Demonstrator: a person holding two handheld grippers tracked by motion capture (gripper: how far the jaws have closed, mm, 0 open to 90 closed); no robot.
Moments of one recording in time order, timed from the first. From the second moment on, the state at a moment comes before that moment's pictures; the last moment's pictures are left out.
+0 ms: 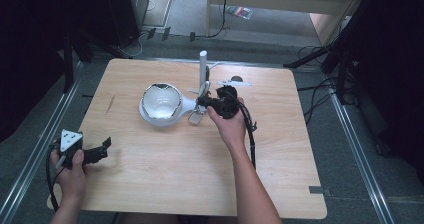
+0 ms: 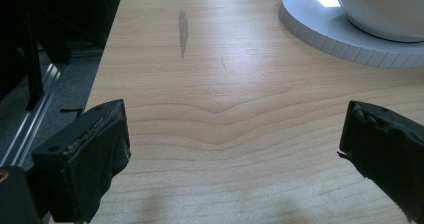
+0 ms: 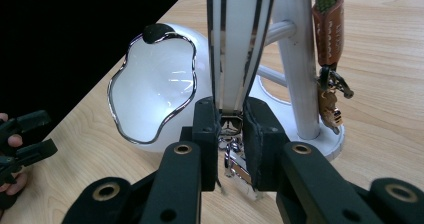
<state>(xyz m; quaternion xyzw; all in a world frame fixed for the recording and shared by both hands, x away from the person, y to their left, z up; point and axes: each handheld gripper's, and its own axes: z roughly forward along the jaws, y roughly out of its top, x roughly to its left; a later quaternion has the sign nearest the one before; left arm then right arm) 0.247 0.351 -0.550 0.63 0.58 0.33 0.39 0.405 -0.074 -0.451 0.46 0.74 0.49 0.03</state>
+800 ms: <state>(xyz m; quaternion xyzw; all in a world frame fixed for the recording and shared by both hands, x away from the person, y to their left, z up) 0.247 0.351 -0.550 0.63 0.58 0.33 0.39 0.401 -0.091 -0.450 0.49 0.71 0.50 0.08</state>
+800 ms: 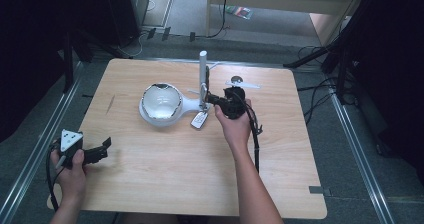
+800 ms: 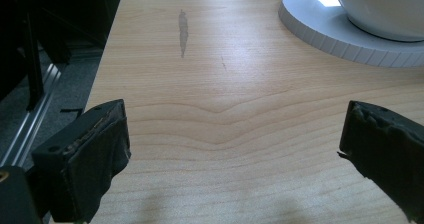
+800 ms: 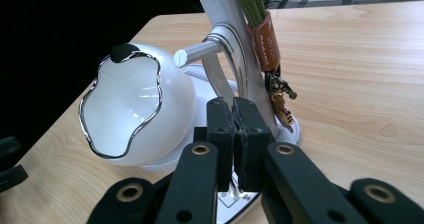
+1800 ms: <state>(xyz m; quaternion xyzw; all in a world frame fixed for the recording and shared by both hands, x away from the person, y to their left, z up) 0.248 0.350 -0.550 0.63 0.58 0.33 0.39 0.387 -0.102 -0.452 0.46 0.71 0.50 0.16</state>
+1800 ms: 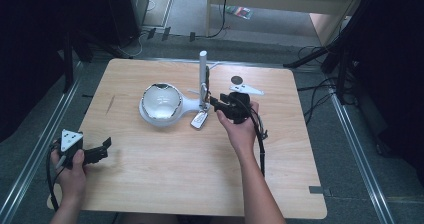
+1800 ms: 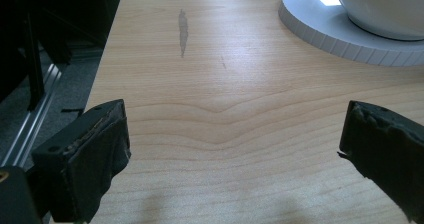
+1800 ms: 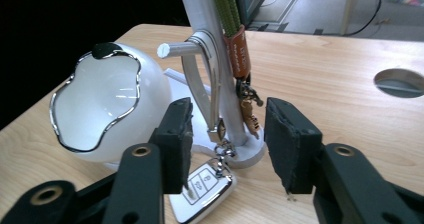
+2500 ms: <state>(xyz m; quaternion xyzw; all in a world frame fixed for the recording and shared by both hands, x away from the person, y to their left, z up) 0.248 0.350 -0.550 0.63 0.58 0.33 0.39 0.369 -0.115 -0.464 0.49 0.71 0.43 0.25</state>
